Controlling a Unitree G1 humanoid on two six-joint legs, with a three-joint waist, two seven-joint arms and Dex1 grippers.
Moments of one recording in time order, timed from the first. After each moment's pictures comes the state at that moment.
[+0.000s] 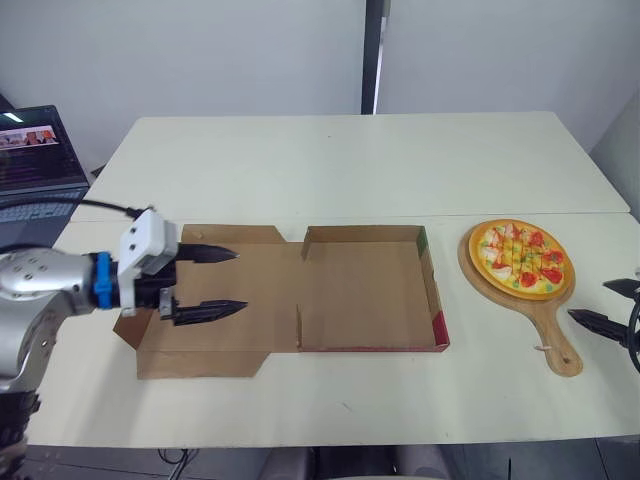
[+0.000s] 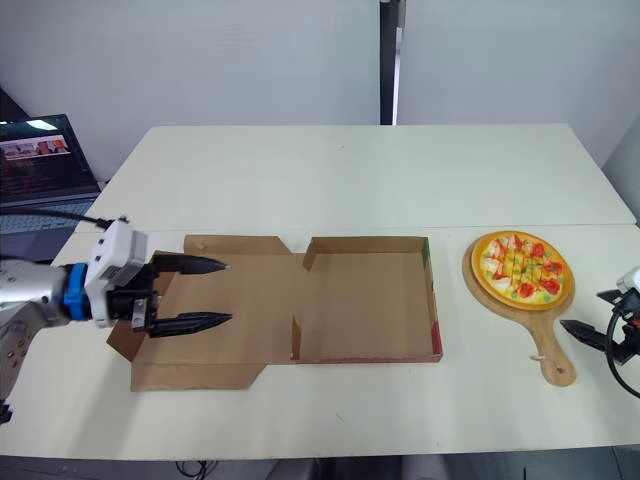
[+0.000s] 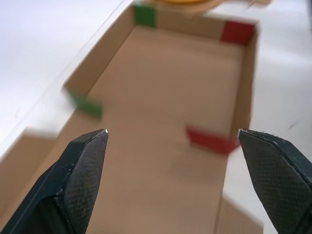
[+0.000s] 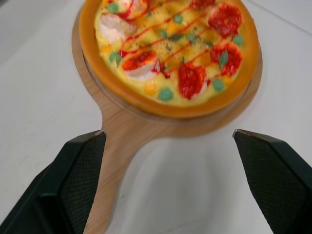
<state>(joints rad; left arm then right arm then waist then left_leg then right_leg) -0.32 1.00 0.18 -0.28 -0.64 0.52 -1.29 0.26 -1.00 -0.65 -0.36 0.38 0.83 0.91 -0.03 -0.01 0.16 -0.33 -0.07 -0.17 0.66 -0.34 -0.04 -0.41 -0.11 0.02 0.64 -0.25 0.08</state>
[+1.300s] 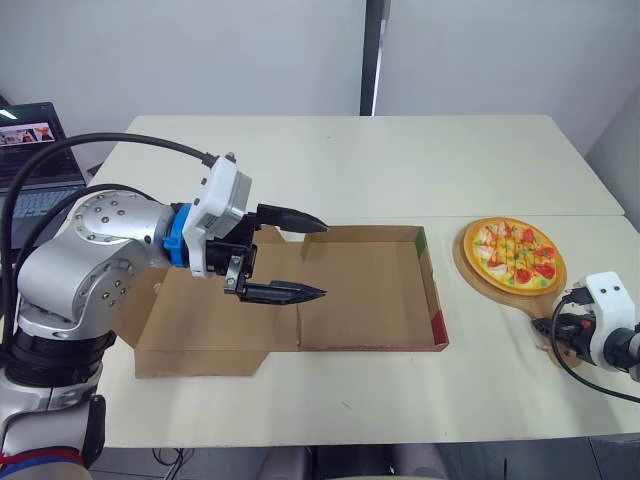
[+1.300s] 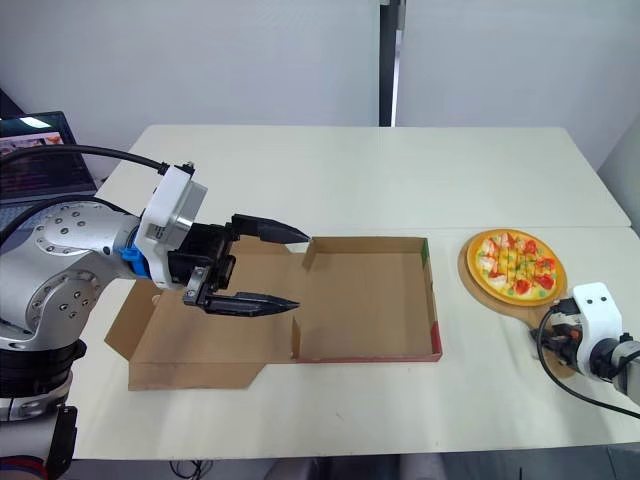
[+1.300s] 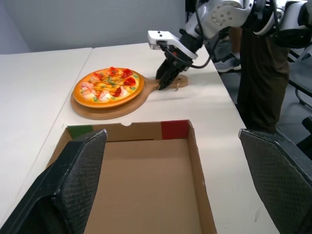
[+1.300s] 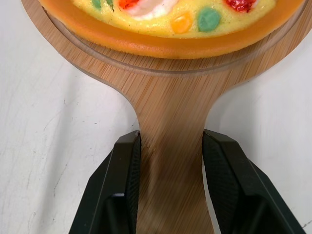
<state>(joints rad) -0.61 0.86 0.02 -0.35 -0.73 0.64 -1.26 0.07 -0.79 -0.44 -0.33 0.38 1.10 0.58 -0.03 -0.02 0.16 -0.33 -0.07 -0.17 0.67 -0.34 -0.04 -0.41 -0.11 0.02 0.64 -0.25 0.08</state>
